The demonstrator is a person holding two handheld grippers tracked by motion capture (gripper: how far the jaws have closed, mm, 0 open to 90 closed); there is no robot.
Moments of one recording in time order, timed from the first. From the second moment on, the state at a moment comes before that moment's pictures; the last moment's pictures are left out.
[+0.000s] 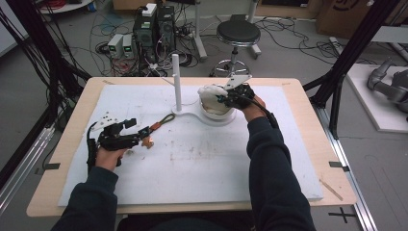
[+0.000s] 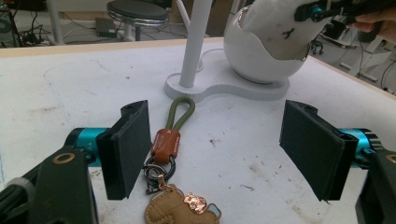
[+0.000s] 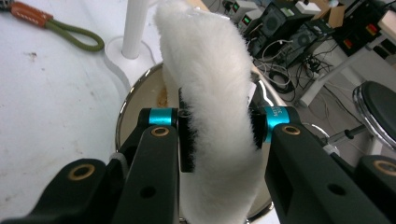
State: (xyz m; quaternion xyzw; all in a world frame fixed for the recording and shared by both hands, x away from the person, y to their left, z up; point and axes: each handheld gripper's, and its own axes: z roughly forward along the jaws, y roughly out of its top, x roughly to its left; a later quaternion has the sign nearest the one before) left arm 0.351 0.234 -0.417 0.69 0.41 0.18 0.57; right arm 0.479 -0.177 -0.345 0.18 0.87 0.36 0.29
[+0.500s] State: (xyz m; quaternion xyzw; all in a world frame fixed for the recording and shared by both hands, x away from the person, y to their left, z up) left arm 0.350 0.234 -0.417 0.69 0.41 0.18 0.57; right arm 0.482 -0.188 -0.351 0.19 0.88 0.34 0.27
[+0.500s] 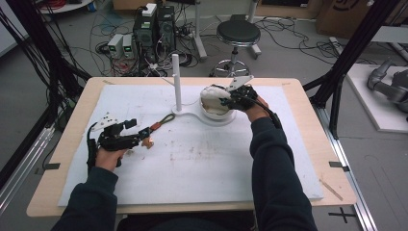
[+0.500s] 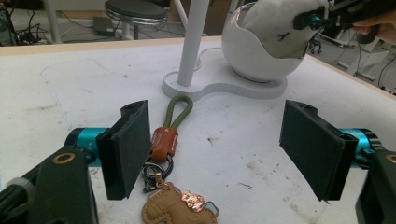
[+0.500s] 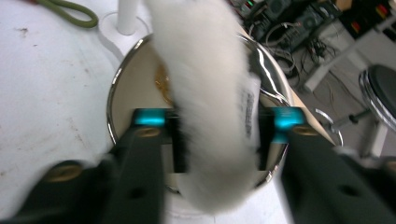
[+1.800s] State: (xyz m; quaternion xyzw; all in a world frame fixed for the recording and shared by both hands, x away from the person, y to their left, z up) left arm 0.350 0.236 -0.415 0.68 0.42 0.21 0.56; right arm 0.363 -0.313 -0.388 0.38 0.77 0.43 0.28
